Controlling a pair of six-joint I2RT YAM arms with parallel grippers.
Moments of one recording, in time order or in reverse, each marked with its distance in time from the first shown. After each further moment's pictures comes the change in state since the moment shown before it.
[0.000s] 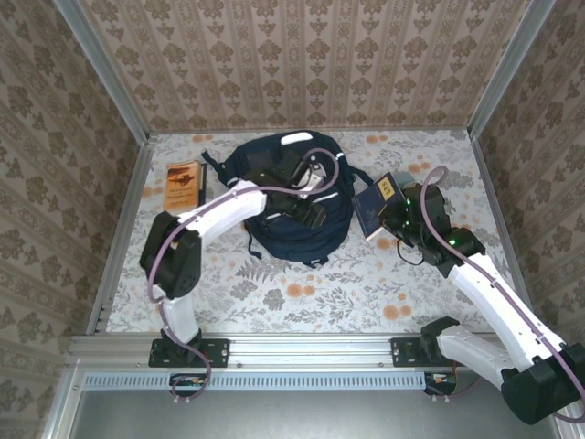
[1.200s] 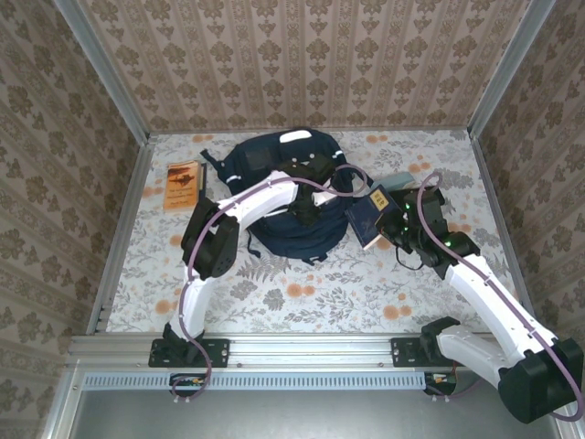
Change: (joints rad) left arm -0.043 0.272 0.320 -0.298 -0.231 0.253; right arm -0.034 0.000 -0.080 0.046 -0.109 0.002
